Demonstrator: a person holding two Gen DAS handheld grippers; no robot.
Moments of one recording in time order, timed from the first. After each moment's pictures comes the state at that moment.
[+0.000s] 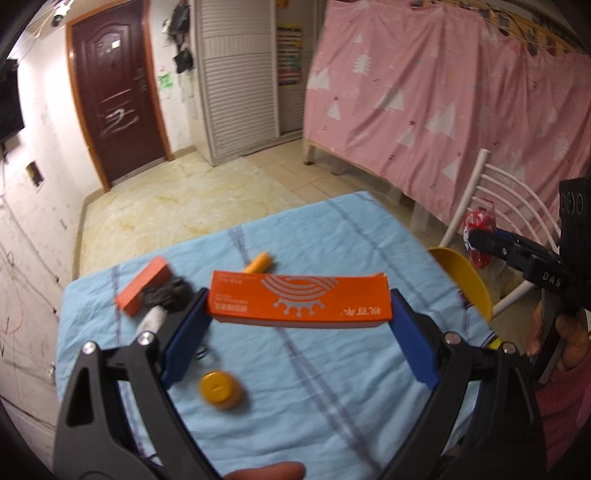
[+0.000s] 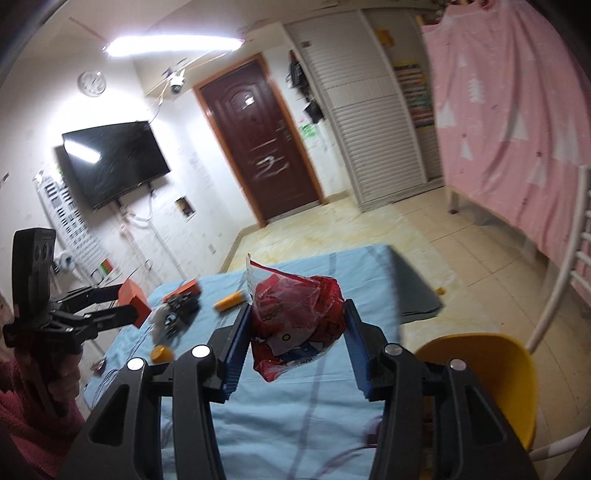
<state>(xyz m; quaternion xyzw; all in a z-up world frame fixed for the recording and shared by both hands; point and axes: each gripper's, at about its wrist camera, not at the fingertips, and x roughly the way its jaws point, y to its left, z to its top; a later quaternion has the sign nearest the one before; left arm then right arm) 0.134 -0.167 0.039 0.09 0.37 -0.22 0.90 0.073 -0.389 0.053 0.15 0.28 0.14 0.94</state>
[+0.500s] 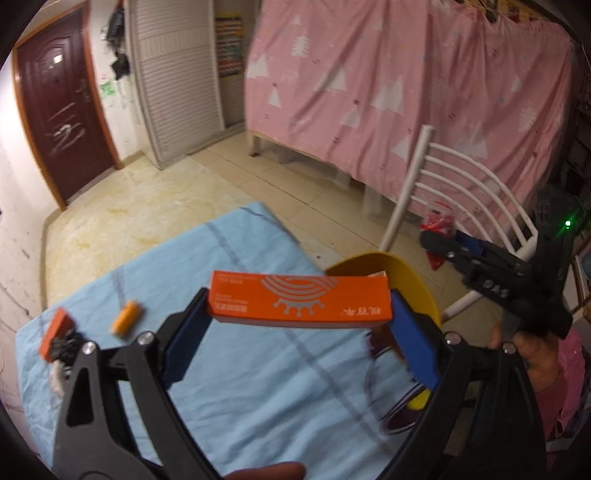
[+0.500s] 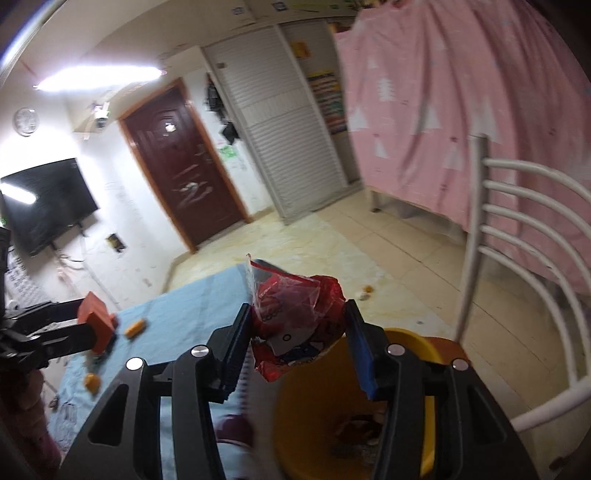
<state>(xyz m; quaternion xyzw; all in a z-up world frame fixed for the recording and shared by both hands) 0.136 -0.318 0.032 0.12 0.39 -0.30 0.86 0.054 -0.496 0.020 0.19 0.28 -0.01 0.94</state>
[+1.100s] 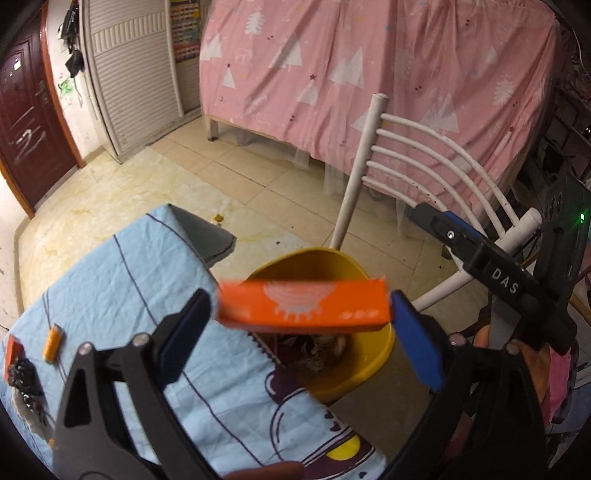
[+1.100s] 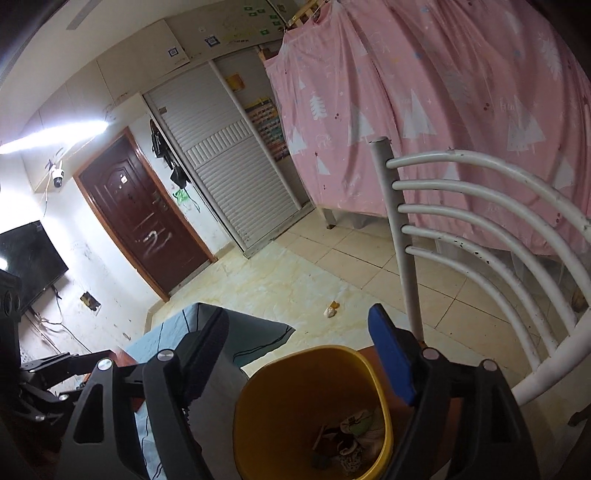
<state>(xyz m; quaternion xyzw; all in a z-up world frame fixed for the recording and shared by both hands) 0.128 -0.410 0.009 0.14 0.43 -0.35 0.82 0.018 -0.573 0.011 0.26 0.23 -0.10 0.93</state>
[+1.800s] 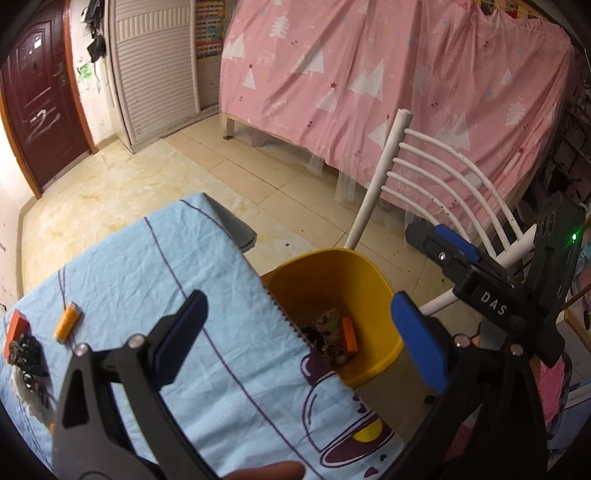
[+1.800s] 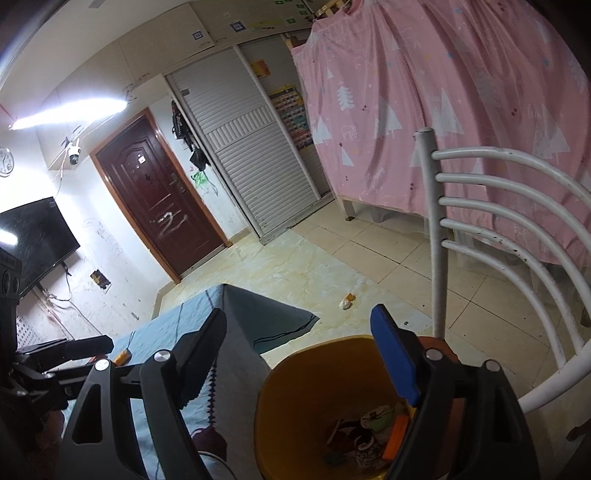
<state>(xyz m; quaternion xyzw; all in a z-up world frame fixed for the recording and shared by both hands) 0.140 -0.365 0.018 0.10 0.43 -0.33 0.83 0.040 -0.531 0.015 0.24 0.25 -0.05 0.94</state>
